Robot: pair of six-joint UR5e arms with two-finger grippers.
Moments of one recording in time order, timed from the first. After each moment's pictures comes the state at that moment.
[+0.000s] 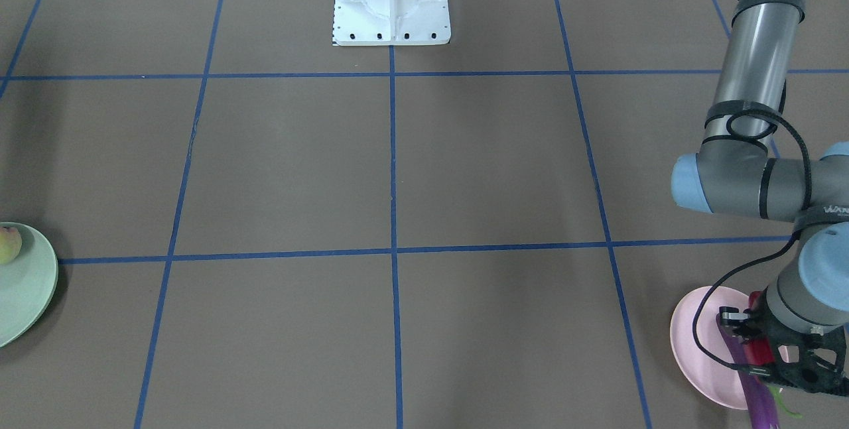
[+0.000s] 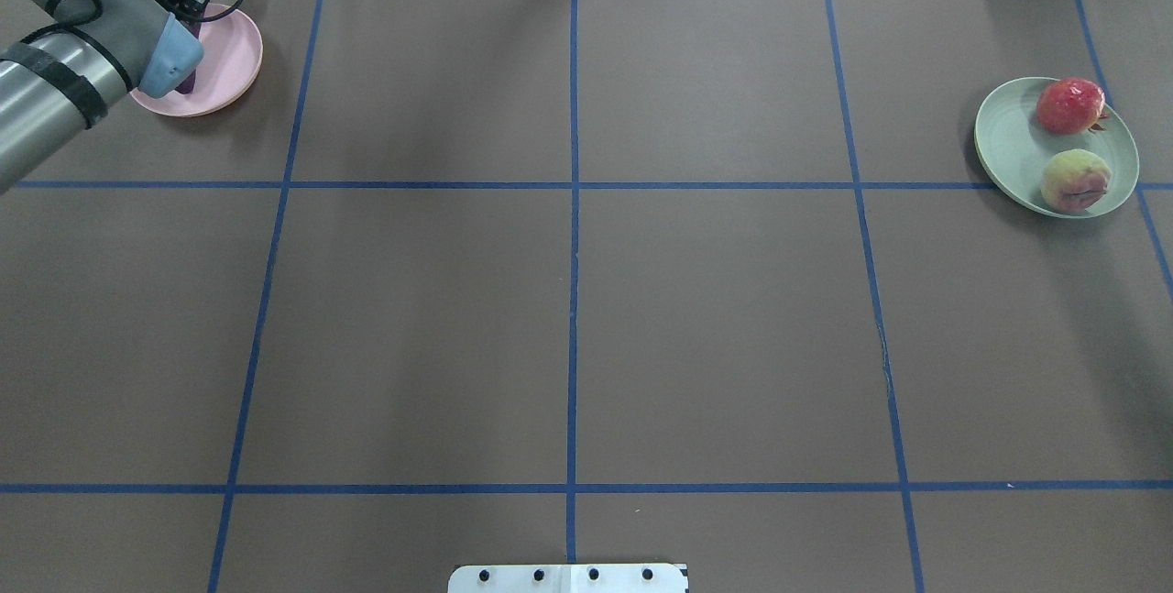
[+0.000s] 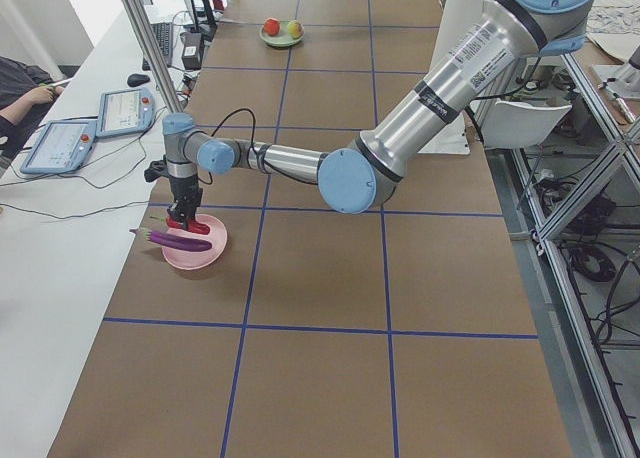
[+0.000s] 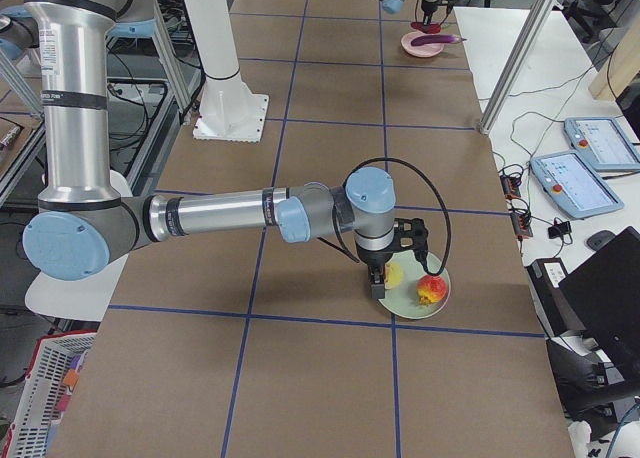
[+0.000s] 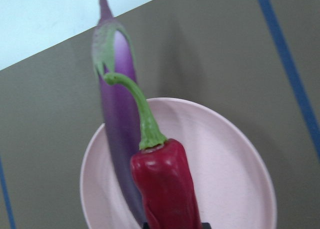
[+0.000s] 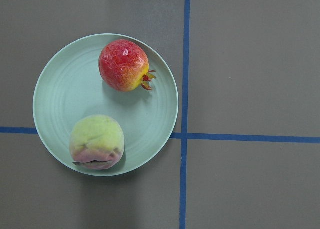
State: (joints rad) left arm -1.14 -2.35 -0.91 -1.80 -1.90 -0.26; right arm 1.54 -1.60 1.74 -1.45 2.29 0.18
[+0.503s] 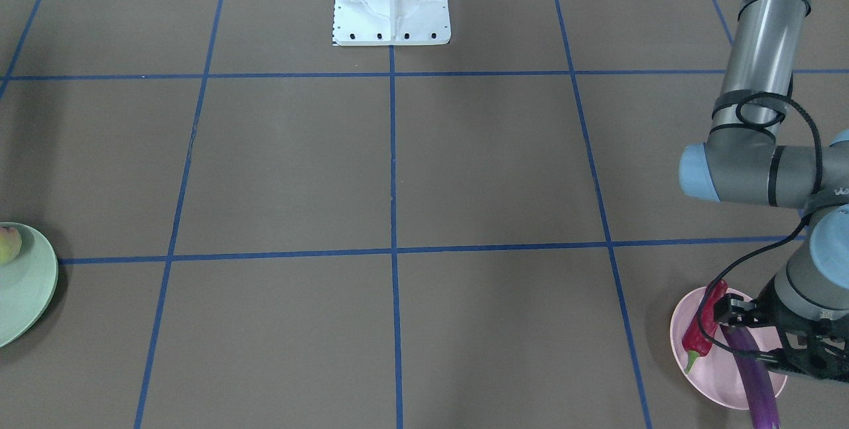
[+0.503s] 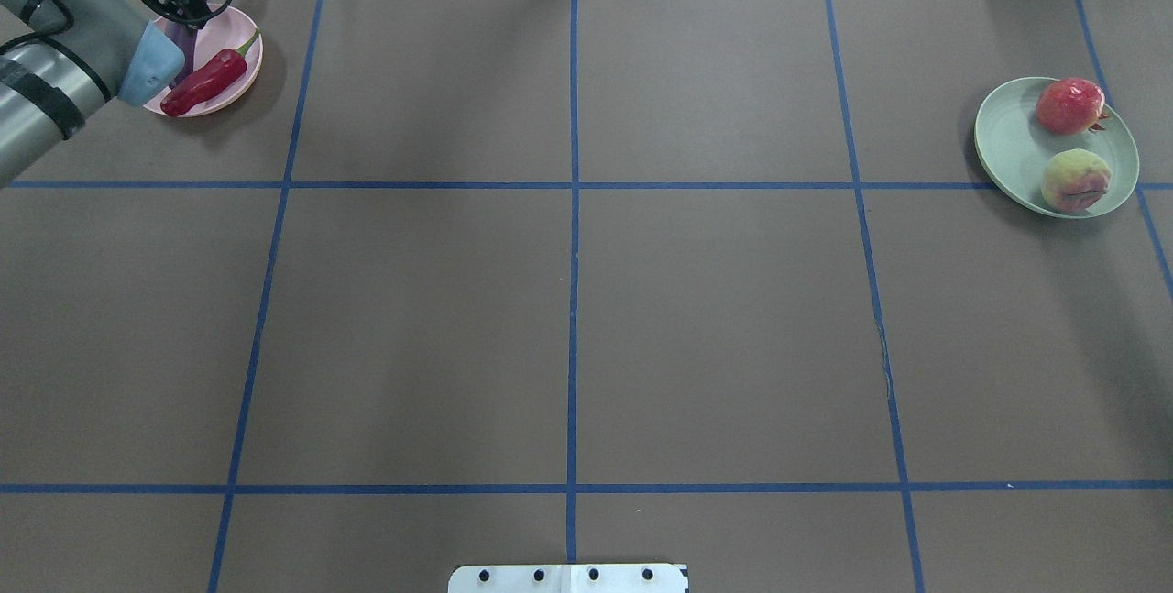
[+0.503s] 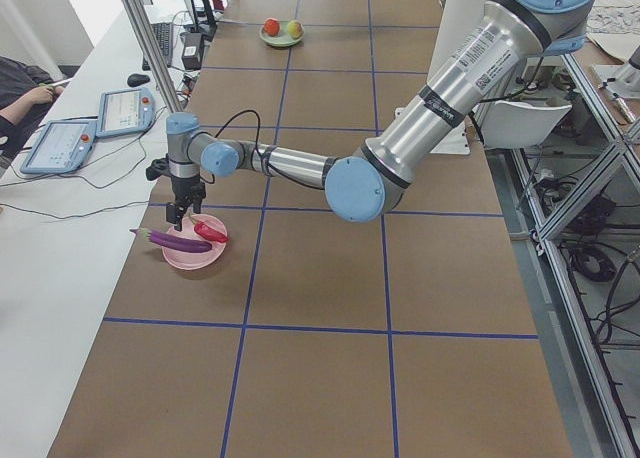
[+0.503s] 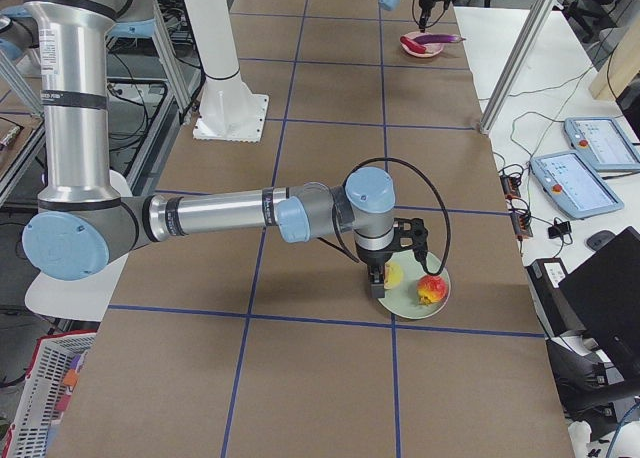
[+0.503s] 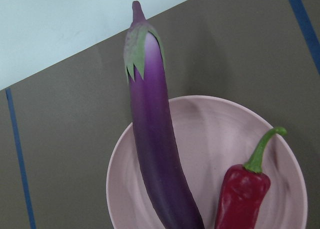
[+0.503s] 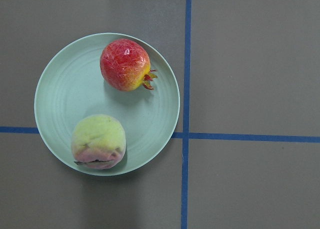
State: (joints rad) left arm -1.16 -2.27 -1.04 -1.80 -1.99 -0.25; right arm 1.54 -1.60 1.74 -1.45 2.29 0.18
